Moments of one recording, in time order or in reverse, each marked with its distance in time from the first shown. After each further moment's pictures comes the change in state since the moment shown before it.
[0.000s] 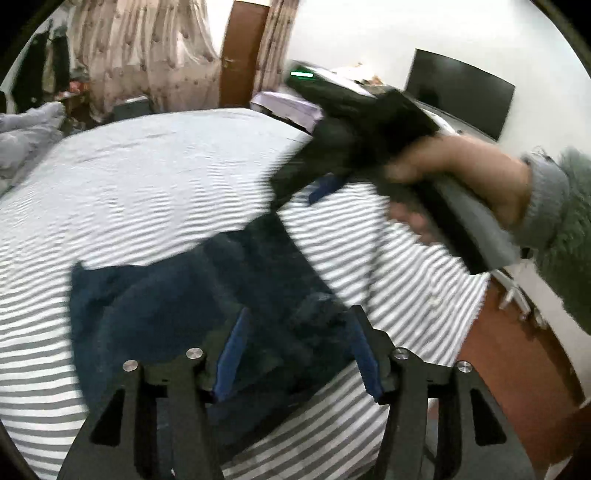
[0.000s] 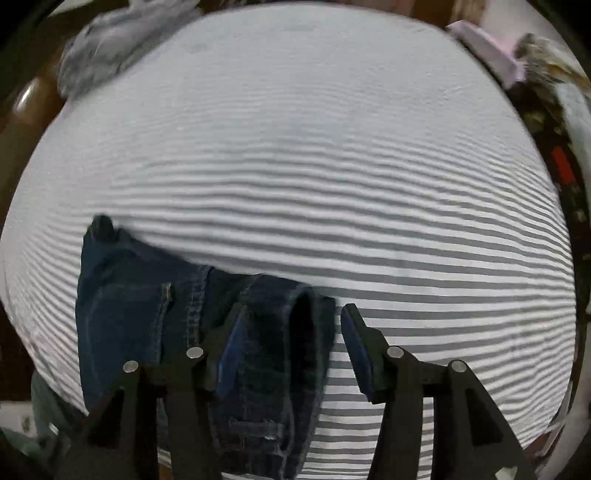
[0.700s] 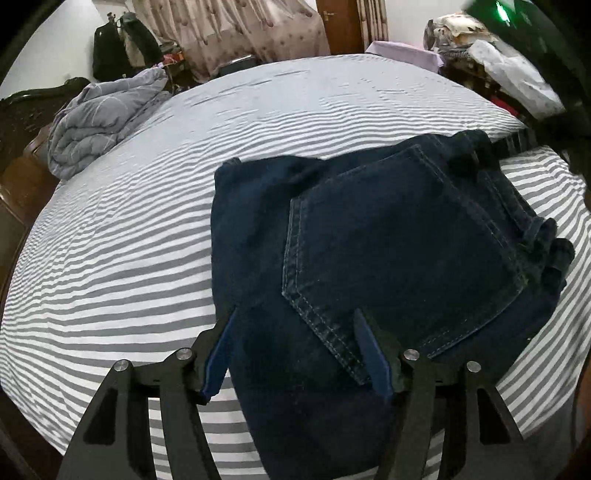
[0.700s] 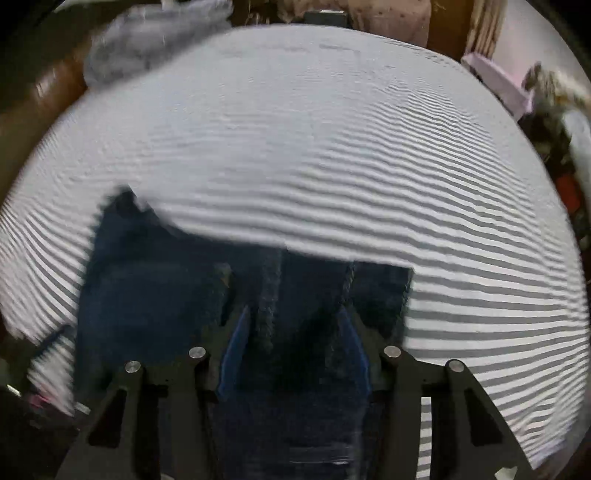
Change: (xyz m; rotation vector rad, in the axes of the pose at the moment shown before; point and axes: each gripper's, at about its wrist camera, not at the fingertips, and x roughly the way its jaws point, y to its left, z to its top) left arm 0.047 0.094 -0.052 -0.064 0.210 0.524; right arm 0.047 0.066 -0.035 -0.130 -0.077 -0.043
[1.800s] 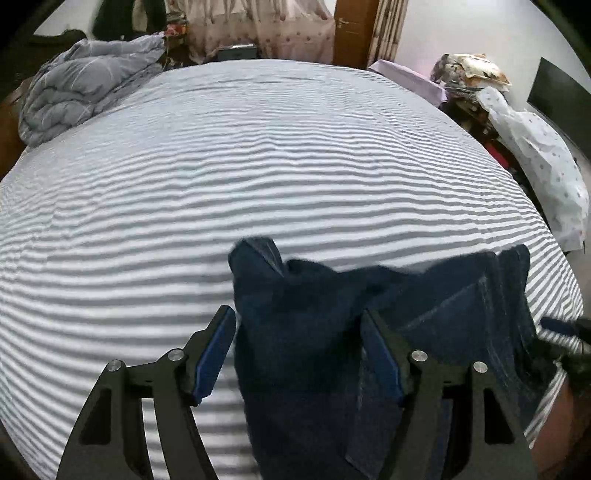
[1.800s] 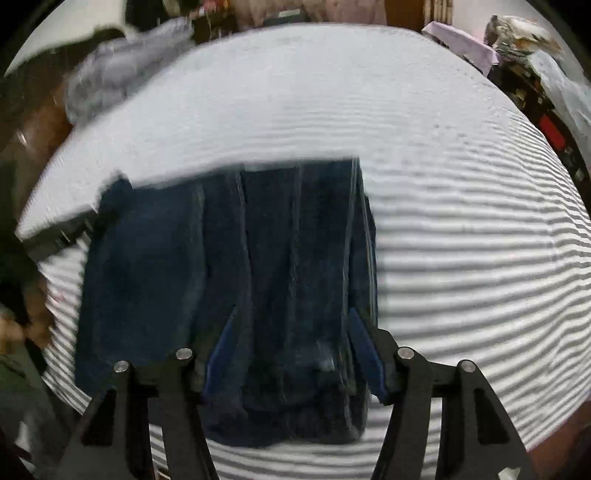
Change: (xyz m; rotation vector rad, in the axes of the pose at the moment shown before) left arm 0.063 0.082 0.095 -0.148 -0.008 -0.212; right arm -0.026 -0.042 -0.073 0.226 -0.071 0.113
